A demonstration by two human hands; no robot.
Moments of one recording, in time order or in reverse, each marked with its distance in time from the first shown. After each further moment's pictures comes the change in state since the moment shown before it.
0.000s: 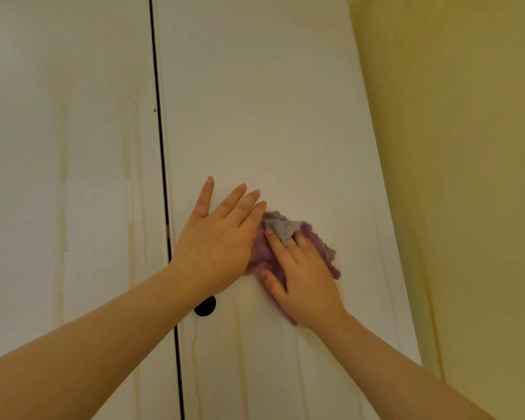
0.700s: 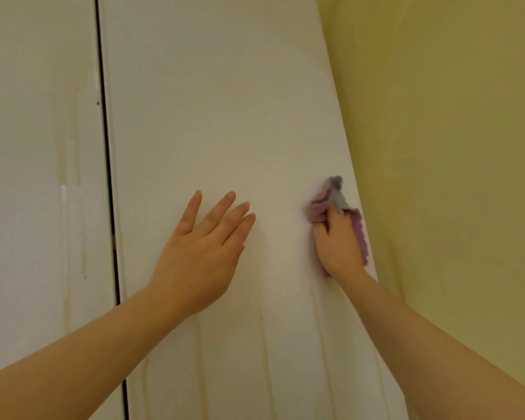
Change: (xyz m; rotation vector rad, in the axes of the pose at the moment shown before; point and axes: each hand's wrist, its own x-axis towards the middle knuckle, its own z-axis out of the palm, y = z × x) left_hand 0.010 0.026 0.030 -0.021 0.095 0.048; right_hand 0.039 0.107 -0.023 0.216 0.146 0.522
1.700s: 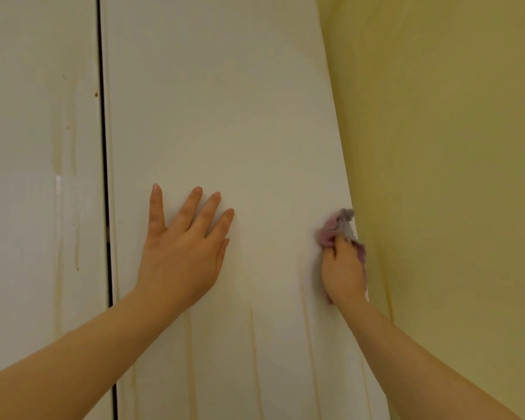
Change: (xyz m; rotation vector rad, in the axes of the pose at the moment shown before) left_hand -0.010 0.002 -0.002 0.043 -0.049 -0.214; right_hand -0.034 0.020 -0.008 0.029 0.021 0.162
